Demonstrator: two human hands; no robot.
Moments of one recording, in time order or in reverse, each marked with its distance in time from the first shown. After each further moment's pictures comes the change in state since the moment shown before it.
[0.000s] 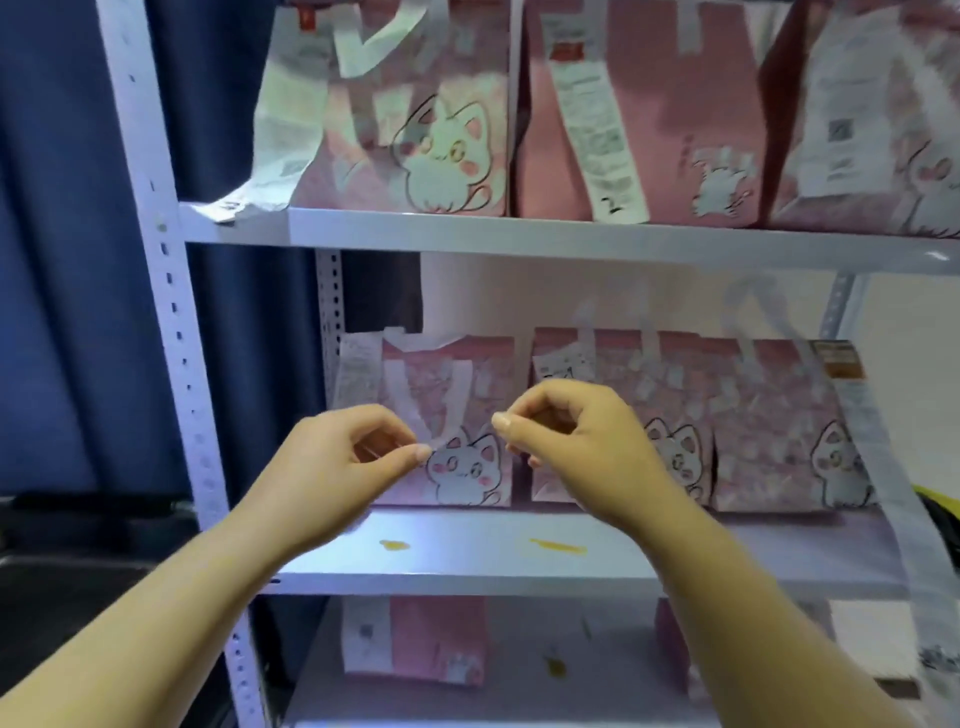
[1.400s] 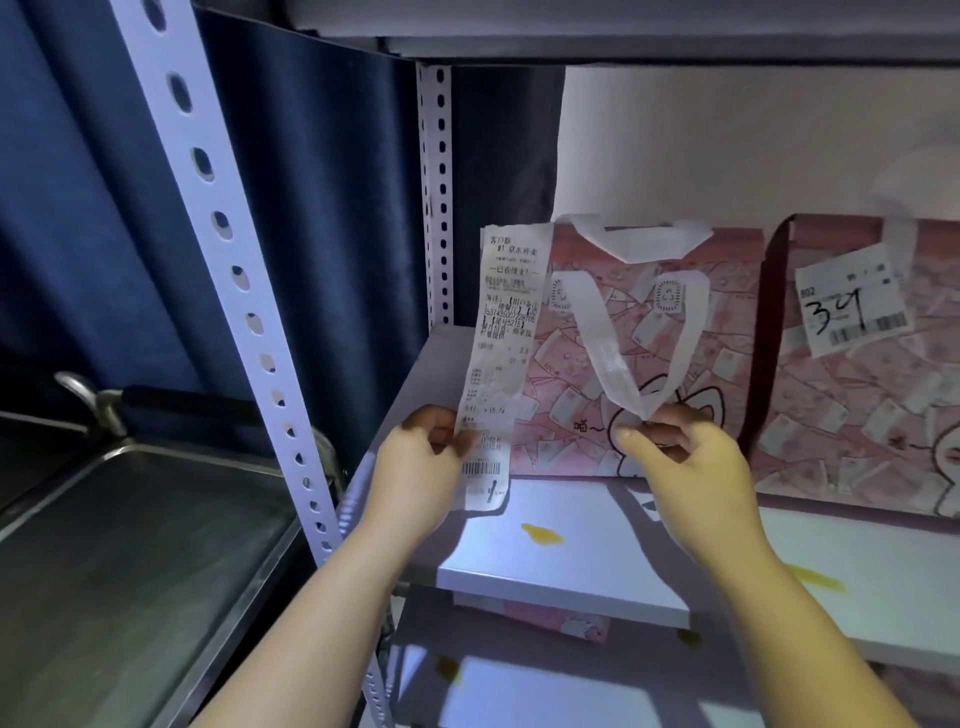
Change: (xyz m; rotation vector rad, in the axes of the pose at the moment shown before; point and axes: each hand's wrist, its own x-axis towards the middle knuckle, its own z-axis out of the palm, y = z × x) left_hand 0.058 -0.192 0.060 -0.077 0.148 -0.477; right_hand 0.065 0.152 0.147 0.108 0.192 0.378
